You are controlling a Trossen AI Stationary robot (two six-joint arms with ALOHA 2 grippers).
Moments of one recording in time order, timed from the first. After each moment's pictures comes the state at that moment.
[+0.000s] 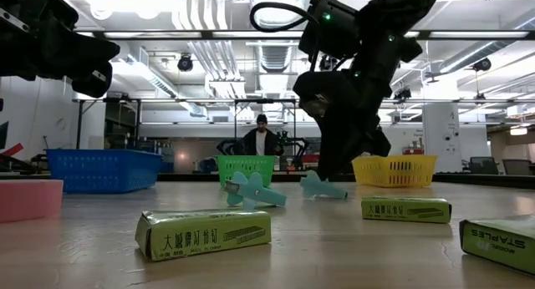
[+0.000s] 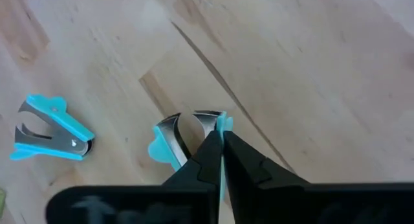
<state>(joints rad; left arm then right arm) -0.15 0.05 0.01 0.03 -0.07 -0.12 0.03 1.79 1.01 -0.30 -0.02 0.79</state>
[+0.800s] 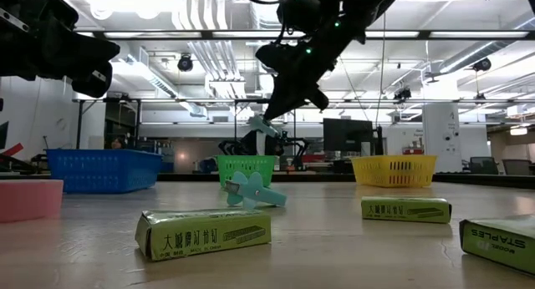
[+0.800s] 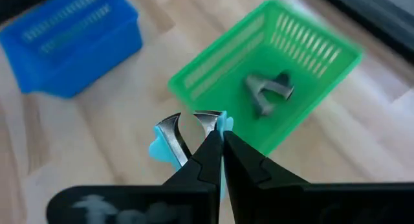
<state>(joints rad) -0.15 0.05 0.01 0.03 -0.07 -0.12 -0.20 1.79 1.28 -0.27 0.14 0.39</state>
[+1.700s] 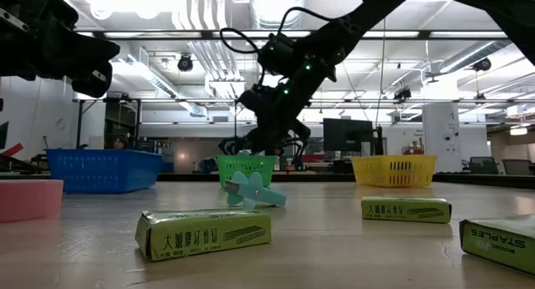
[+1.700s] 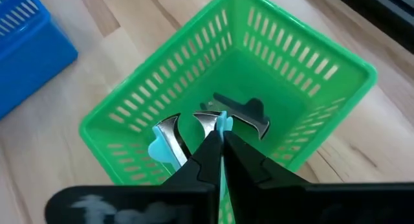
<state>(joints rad) -0.15 0.05 0.01 0.03 -0.07 -0.12 -0.34 2.04 1.45 -0.26 0.02 0.33</state>
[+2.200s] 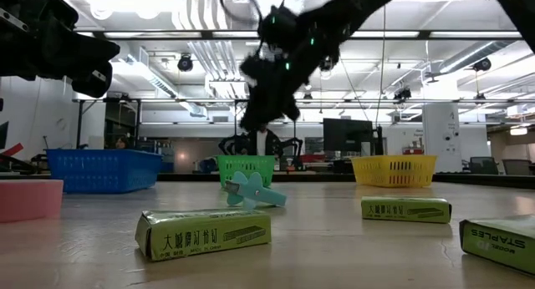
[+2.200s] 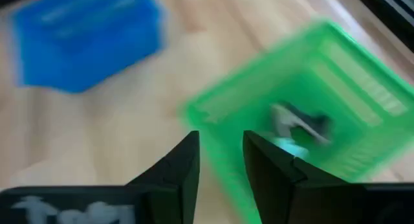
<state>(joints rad) -0.15 0.05 0.01 0.03 -0.07 -0.12 -0.26 1.96 1.45 -0.28 -0.06 0.20</state>
